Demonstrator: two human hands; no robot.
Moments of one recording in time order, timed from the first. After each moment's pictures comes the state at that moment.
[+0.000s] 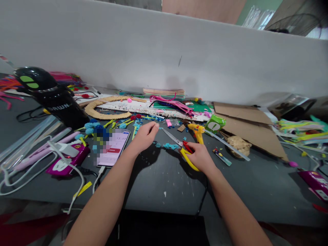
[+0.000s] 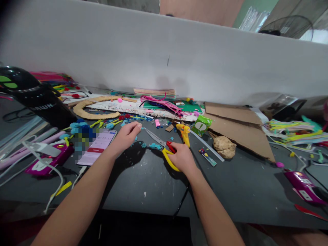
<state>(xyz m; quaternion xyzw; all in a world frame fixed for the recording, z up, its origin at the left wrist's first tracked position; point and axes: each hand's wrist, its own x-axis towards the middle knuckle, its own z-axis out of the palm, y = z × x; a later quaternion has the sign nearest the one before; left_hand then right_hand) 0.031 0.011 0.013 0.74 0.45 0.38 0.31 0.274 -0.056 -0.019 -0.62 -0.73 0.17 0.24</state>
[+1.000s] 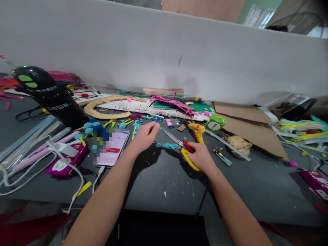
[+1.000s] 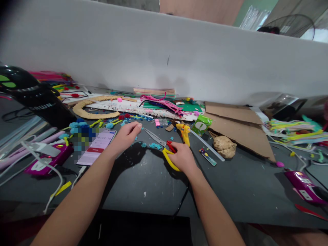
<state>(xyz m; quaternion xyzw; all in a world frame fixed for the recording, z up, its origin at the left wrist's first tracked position) 0.031 0.009 0.016 0.74 0.46 0.38 0.31 0.276 -0.056 -0.022 -0.63 -0.72 0.16 0.24</state>
